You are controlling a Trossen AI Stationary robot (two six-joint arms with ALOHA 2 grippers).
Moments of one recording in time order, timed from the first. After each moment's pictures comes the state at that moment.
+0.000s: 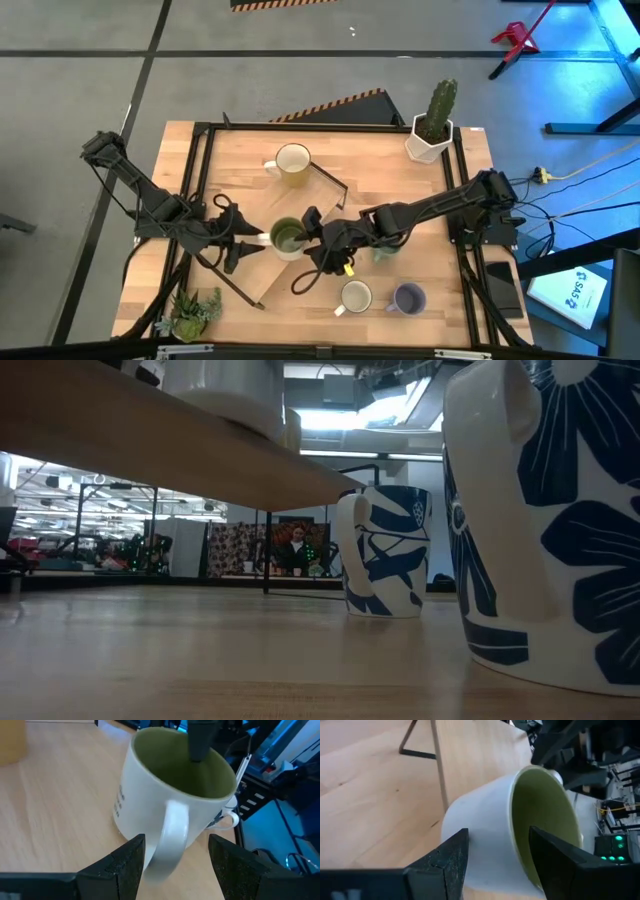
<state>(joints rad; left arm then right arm) -0.67 0.90 0.66 -0.27 -0.61 -0.77 0.29 1.83 1.57 -0.35 0.19 -0.75</state>
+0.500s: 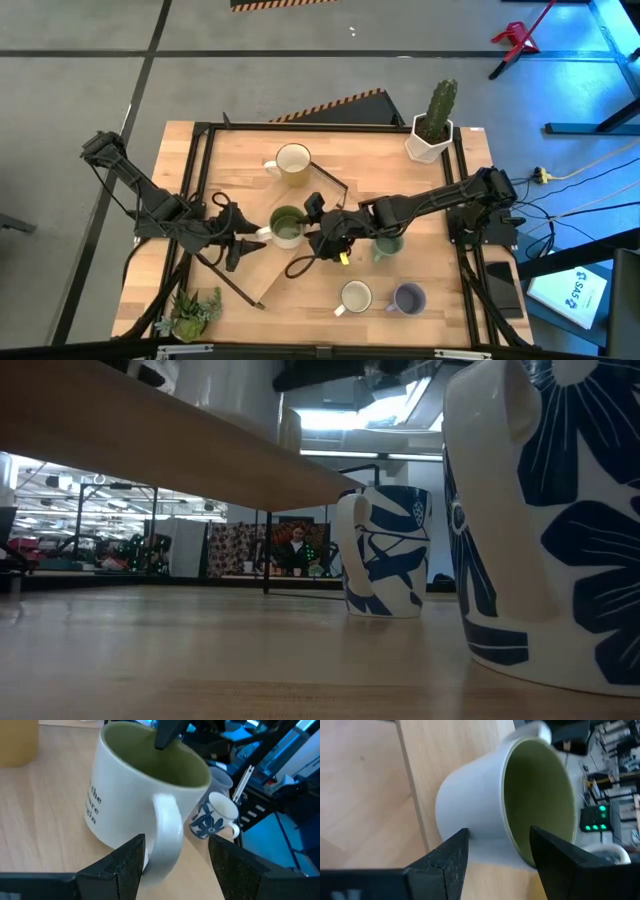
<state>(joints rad) -0.67 0.90 0.66 -0.25 -0.65 -0.81 0.24 1.83 1.57 -0.43 0.30 -0.73</state>
